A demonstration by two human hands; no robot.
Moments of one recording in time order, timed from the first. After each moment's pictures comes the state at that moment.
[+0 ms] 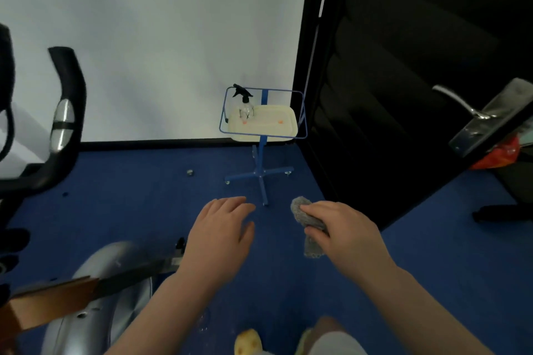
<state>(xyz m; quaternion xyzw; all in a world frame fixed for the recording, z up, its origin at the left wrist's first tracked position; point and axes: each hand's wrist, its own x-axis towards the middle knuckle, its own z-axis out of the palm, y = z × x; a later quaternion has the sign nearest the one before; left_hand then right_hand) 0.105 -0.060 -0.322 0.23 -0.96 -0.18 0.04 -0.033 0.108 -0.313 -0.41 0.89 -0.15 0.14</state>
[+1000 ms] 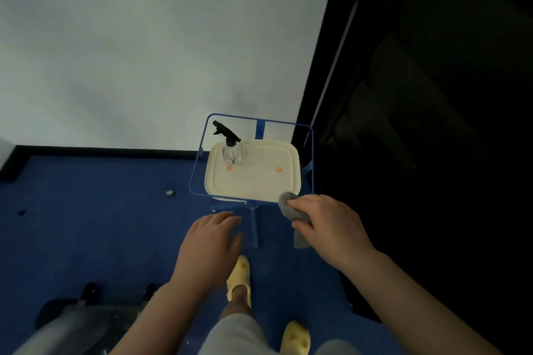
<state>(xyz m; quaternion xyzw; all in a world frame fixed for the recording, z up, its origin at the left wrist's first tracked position) -0.186 -0.256 -0.394 0.31 -0.92 -0.25 -0.05 -0.353 -0.117 -0.371 -0.46 0.86 -0.13 0.19</state>
